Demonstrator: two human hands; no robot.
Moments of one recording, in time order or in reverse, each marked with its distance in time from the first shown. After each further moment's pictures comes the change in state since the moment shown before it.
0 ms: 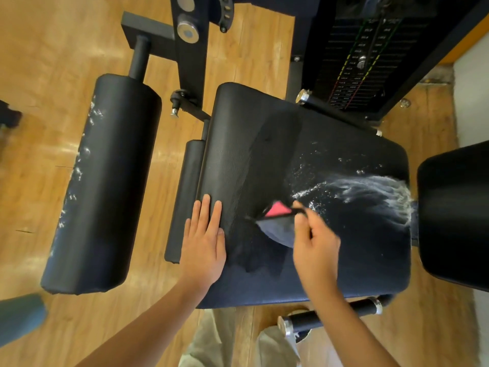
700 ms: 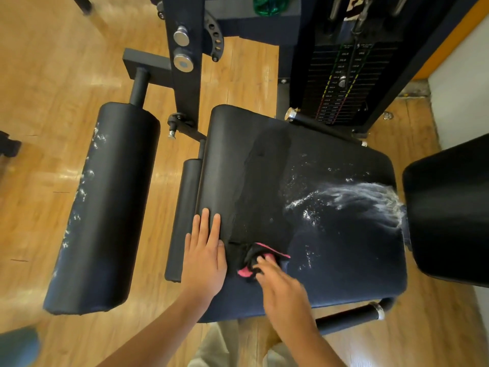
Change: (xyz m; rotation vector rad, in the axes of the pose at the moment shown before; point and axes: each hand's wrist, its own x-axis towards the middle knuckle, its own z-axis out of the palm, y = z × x) left_hand 0.001 0.000 -0.001 0.042 -0.011 0.006; right_hand -0.071 0.037 0.031 -0.264 -0.214 -0.298
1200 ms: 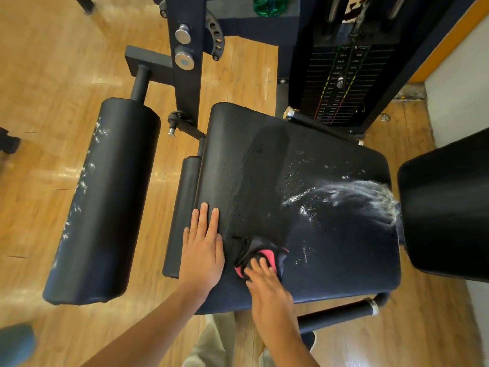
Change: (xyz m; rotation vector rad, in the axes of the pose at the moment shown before) left_hand 0.000 0.002 -0.002 -0.003 -0.001 -0.002; right_hand -0.027 0.005 0.030 -0.035 -0.054 -0.037
